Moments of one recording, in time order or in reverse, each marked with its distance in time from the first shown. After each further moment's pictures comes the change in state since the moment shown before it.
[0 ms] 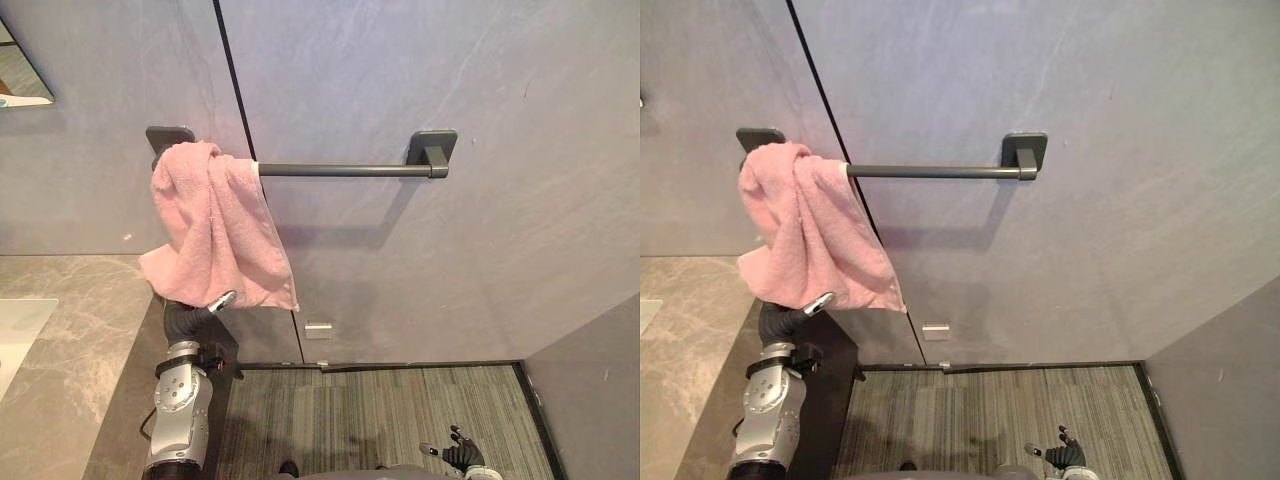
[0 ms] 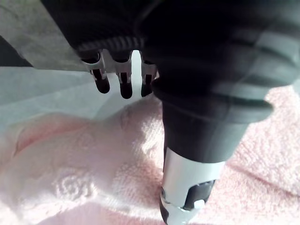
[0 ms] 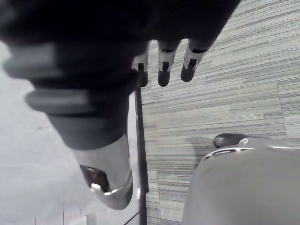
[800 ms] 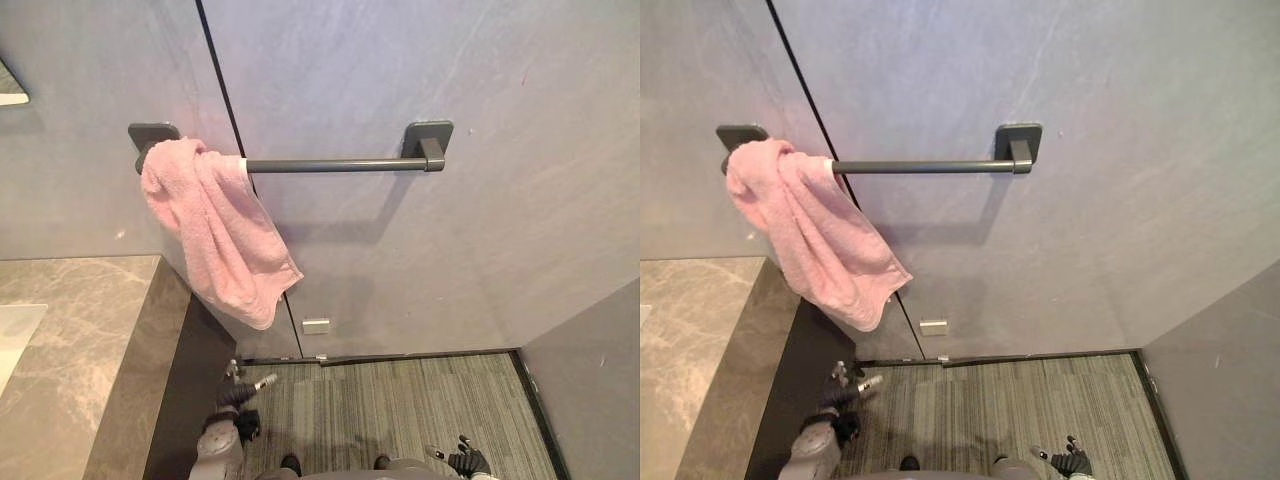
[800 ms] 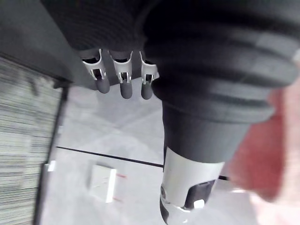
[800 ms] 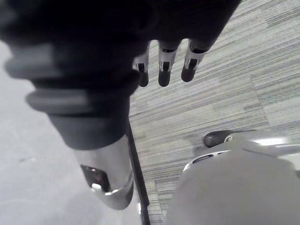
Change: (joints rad) left arm 0.043 -0.084 -0.097 0.381 0.123 0.102 -0.043; right arm 0.004 0.014 -0.041 0.015 0.079 -0.006 -0.007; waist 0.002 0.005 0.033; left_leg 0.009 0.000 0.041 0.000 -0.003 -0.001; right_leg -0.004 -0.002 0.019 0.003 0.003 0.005
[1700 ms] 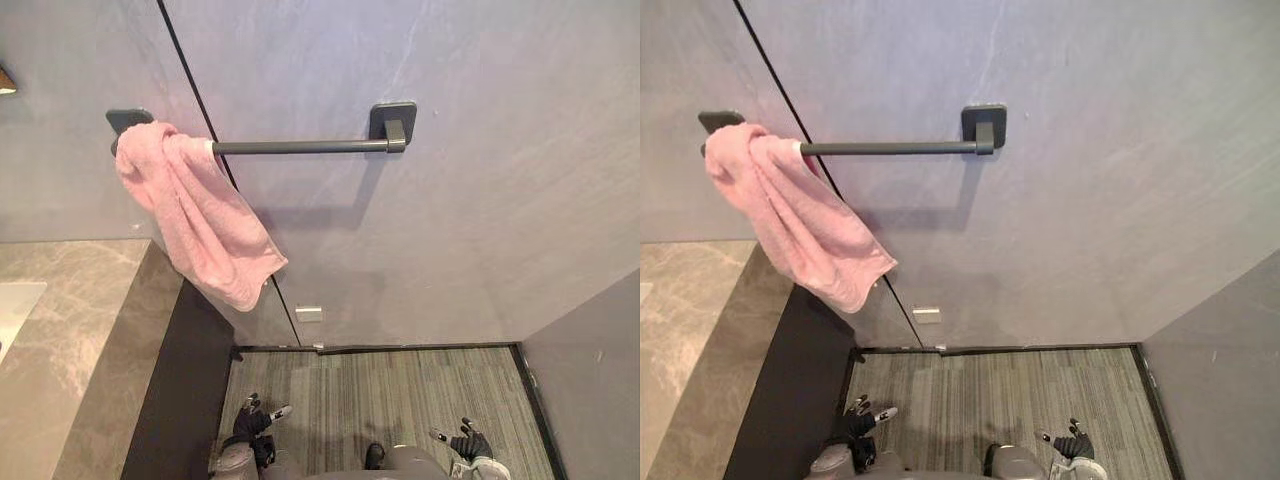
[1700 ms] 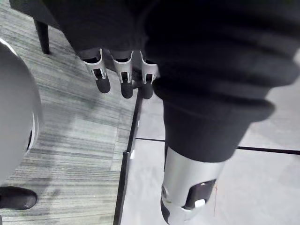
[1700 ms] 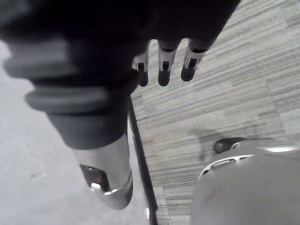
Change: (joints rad) left arm -0.081 -0.088 0.063 0.444 0.082 0.047 -0.027; right arm -0.040 0.005 -0.048 -0.008 0.005 -0.001 0.000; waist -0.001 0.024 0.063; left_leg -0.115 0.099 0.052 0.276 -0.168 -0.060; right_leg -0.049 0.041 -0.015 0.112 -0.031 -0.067
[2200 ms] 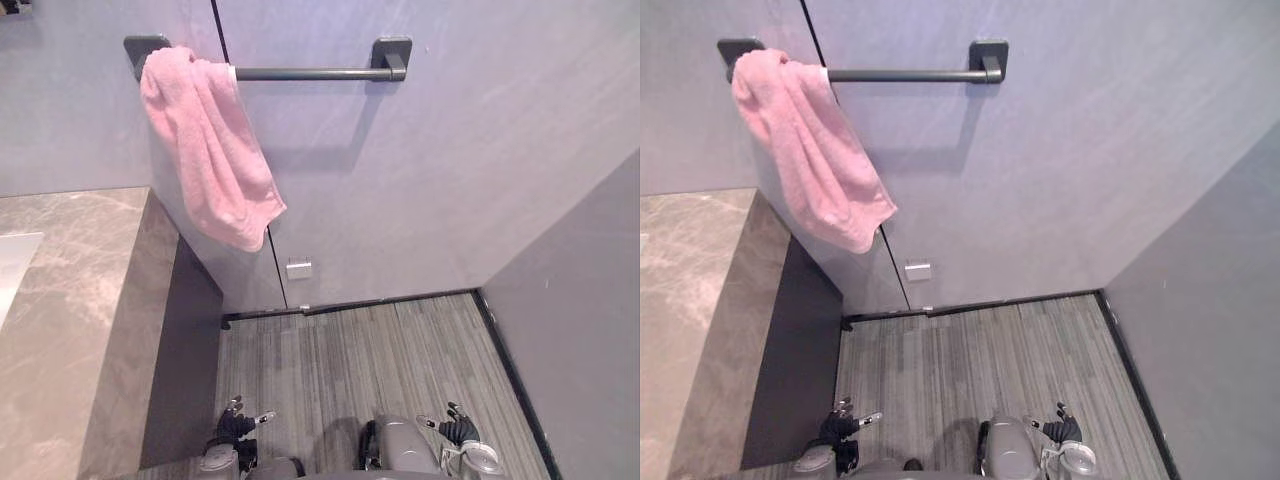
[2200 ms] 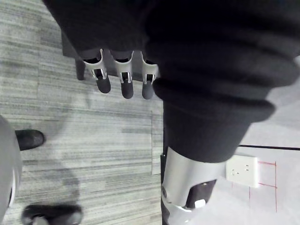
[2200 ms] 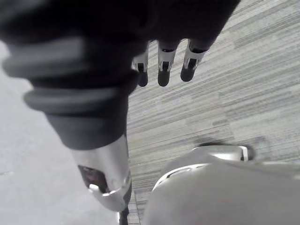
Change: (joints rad) left arm 0.001 0.081 -0.065 0.023 0.000 0.005 0.021; right arm -0.058 0.000 0.042 0.033 -0.049 0.003 0.004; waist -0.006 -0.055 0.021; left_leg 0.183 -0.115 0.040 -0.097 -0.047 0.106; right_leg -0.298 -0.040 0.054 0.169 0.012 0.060
